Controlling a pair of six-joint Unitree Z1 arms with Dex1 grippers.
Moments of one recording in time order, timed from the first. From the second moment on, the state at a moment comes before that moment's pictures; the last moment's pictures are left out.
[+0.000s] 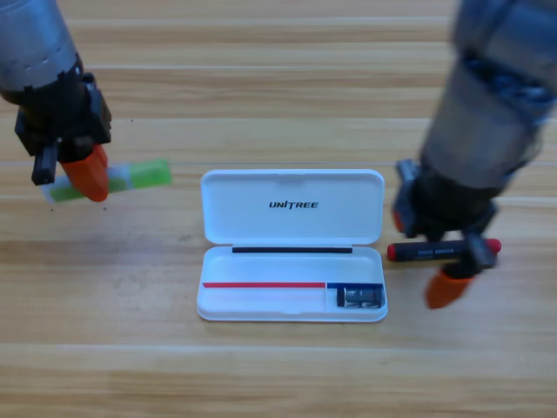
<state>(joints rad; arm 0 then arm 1) -0.58 1.85 -1.59 1.16 0.03 0.77 0.93 1.97 -1.61 1.06 -0.02 -0.84</state>
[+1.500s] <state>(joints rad) -0.93 2.11 -1.75 1.18 0.03 0.63 0.68 2.24 -1.67 0.98 -0.05 -1.09</state>
